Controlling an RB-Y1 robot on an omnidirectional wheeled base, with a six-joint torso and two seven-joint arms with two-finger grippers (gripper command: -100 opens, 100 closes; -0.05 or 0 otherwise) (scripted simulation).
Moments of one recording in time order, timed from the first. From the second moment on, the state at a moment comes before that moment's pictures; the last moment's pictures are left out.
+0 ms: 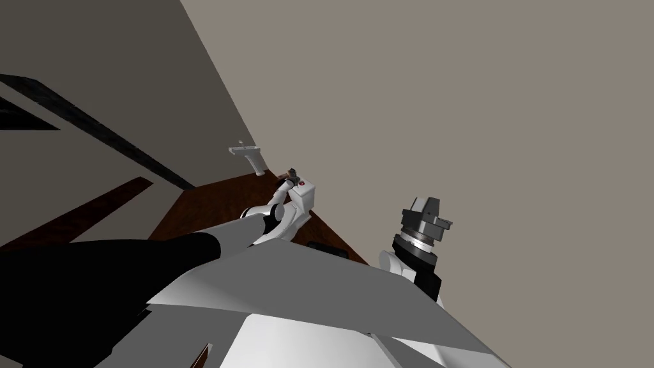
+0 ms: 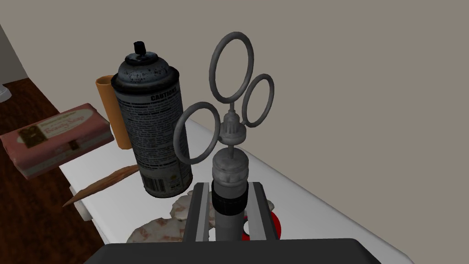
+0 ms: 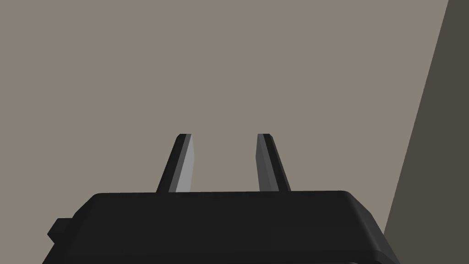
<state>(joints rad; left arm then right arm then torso) -0.68 0.36 0.53 -0.71 0.71 0.16 0.83 0.53 0.05 -0.05 -2.23 -0.12 -0.63 0.14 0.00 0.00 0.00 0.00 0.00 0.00</state>
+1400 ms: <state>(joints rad) -0.74 0.19 0.36 -0.72 0.73 0.18 0.79 0.53 0.05 -0.05 -2.23 -0.12 -0.63 0.14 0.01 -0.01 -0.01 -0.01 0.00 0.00</state>
